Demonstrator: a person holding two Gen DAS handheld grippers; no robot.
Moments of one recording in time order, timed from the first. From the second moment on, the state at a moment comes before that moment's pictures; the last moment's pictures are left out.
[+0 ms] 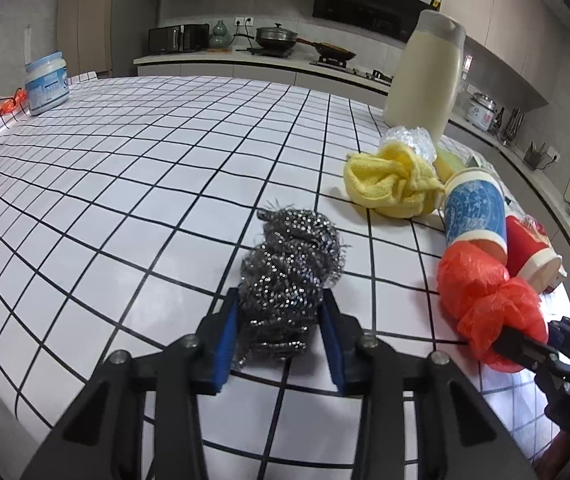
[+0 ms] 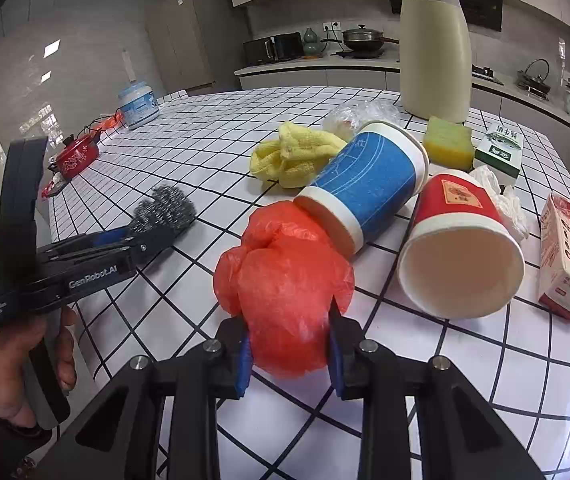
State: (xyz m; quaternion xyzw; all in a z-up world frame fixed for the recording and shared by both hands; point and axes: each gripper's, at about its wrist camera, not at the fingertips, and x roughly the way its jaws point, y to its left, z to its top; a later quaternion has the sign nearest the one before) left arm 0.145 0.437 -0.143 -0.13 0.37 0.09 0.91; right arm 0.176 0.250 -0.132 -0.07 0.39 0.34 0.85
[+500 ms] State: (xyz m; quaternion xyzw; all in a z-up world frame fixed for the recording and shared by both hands) left arm 0.096 0.419 -0.121 -0.13 0.35 0.10 0.92; right arm 0.163 0.258 -0.123 -0.06 0.39 0.35 0.85
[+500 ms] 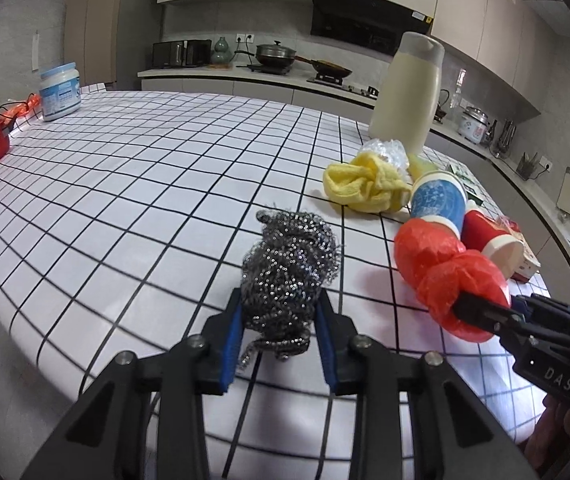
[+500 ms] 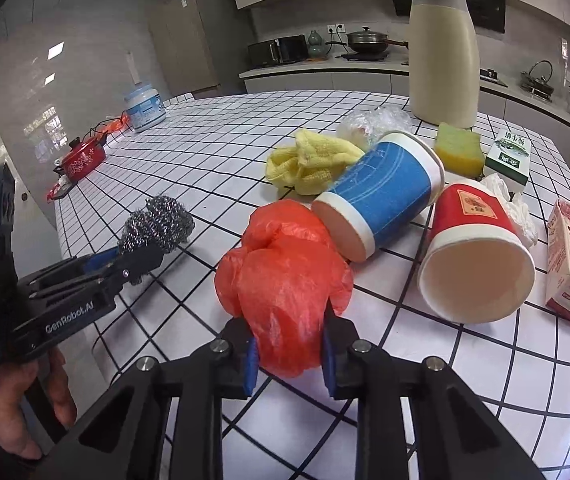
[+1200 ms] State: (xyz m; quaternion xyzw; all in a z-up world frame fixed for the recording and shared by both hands) left arm 0.045 0.331 -0.082 -0.11 0.33 0.08 0.94; right arm 0.105 0.175 -0.078 -0.05 0.36 0.35 0.86
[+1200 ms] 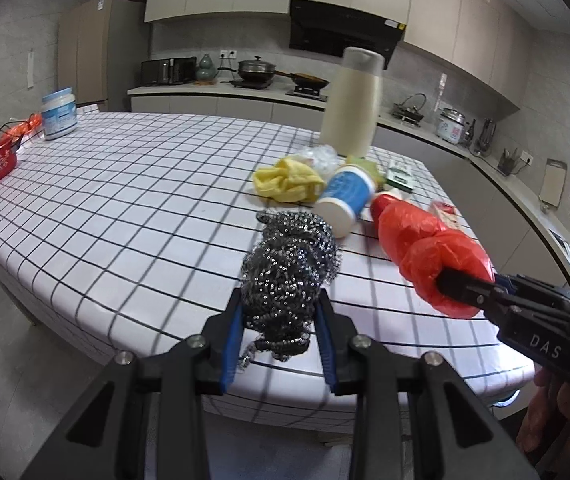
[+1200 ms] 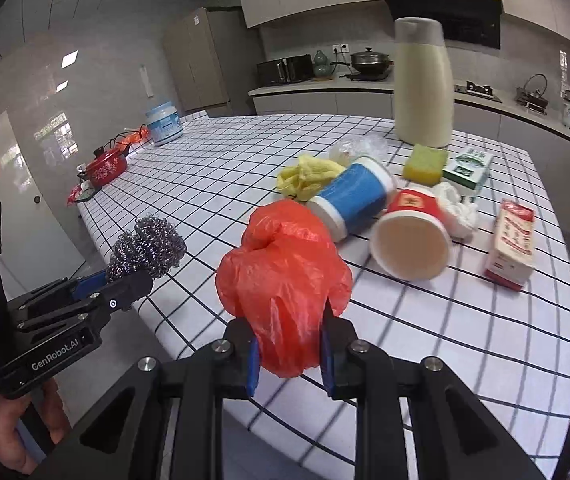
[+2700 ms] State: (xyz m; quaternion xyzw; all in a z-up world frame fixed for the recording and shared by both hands) left arm 0.121 -0.069 -0.105 -0.03 0.38 -0.15 0.91; right arm 0.106 -0.302 -0.099 0.03 0.40 0.11 0.91
